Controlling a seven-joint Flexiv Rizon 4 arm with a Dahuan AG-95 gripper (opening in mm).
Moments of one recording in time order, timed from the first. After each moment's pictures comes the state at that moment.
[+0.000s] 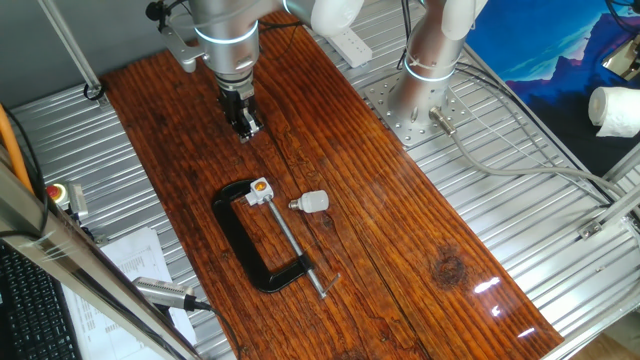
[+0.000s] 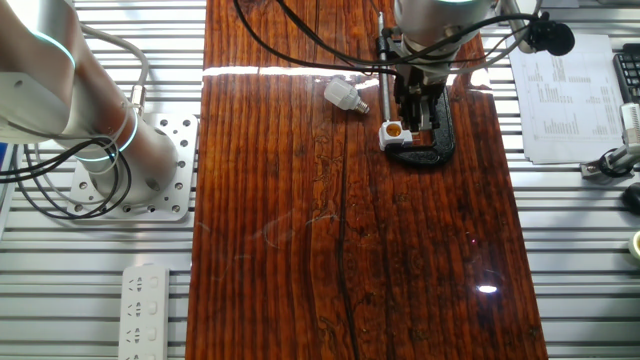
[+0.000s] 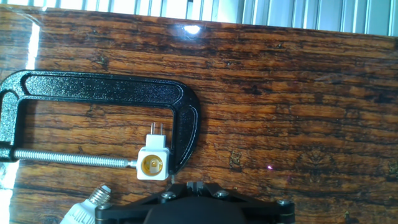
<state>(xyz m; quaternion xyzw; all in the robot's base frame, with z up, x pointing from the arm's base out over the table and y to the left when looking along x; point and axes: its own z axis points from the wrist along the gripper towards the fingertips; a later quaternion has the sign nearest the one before) 0.499 0.001 0.171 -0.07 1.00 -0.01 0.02</state>
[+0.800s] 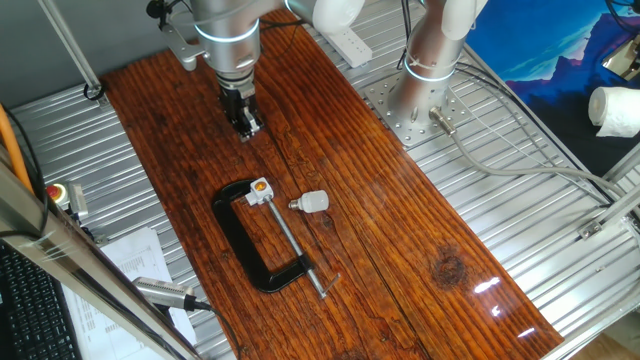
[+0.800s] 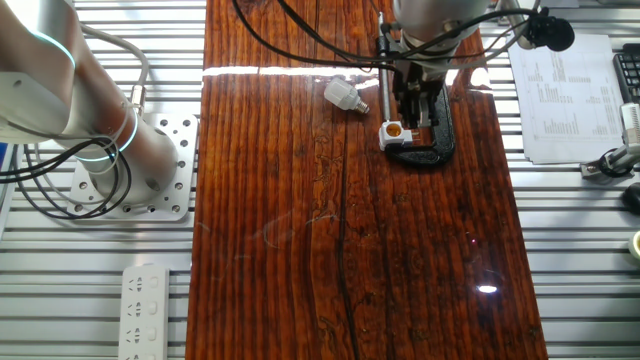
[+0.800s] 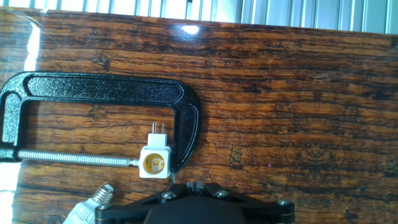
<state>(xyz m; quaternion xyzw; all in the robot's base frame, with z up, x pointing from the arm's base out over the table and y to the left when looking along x) 0.497 0.002 0.177 -0.06 1.00 -0.01 0.02</state>
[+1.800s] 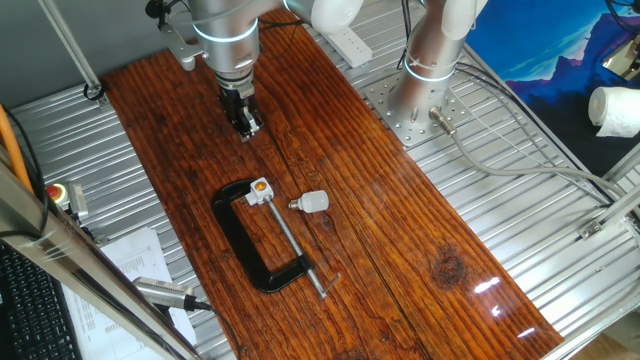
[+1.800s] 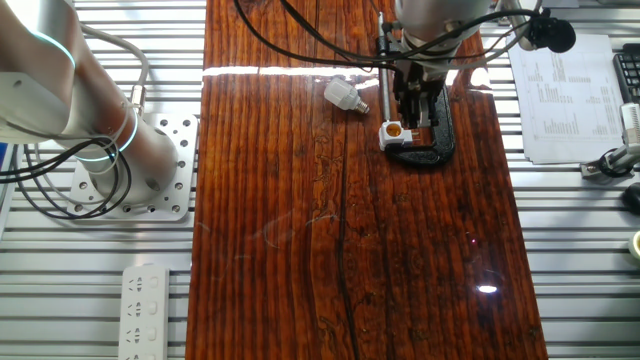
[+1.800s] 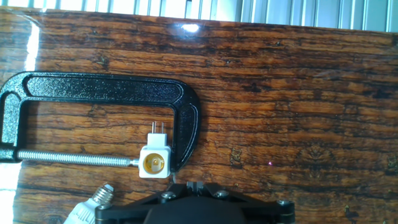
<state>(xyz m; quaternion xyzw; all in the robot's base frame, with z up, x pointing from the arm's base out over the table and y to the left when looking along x) 0.497 0.002 0.176 -0.05 1.00 -0.01 0.02</state>
